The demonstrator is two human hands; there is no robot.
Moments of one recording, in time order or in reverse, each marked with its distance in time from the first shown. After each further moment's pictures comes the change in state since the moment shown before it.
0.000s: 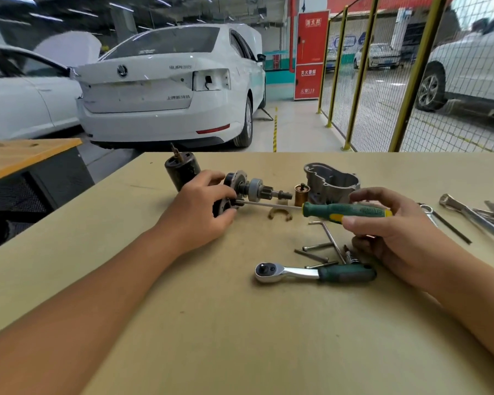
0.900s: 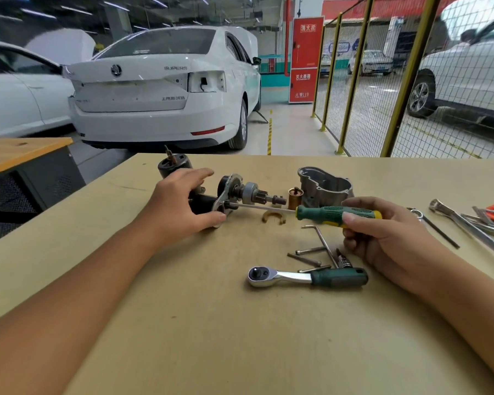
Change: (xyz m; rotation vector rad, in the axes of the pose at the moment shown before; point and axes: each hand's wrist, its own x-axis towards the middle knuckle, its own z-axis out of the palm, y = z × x) left_hand 0.006 -0.020 -0.012 -0.093 0.028 -0.104; right_hand 0.007 0.006 -0.008 0.173 -0.029 0.023
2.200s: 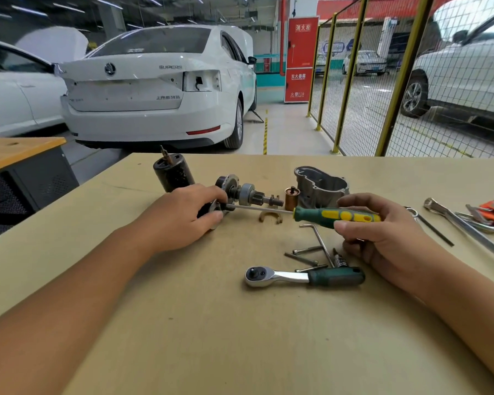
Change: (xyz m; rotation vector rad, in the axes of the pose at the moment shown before) left_hand 0.000 0.004 0.003 0.134 -0.274 0.090; right_hand -0.003 0.001 0.002 -0.133 -0.009 -0.052
